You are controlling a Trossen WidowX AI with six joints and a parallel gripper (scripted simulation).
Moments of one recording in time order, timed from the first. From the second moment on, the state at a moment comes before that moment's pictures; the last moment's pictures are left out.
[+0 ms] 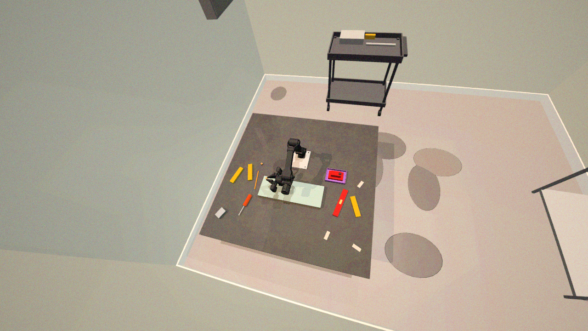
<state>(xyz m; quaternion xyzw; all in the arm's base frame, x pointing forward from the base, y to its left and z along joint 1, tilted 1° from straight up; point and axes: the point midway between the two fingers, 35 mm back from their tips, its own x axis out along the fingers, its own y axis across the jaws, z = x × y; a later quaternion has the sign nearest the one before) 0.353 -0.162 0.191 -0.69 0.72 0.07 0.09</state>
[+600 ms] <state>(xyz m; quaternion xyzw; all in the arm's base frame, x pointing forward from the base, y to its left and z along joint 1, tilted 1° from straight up) 0.353 -0.162 0.174 -0.69 0.72 0.07 0.09</state>
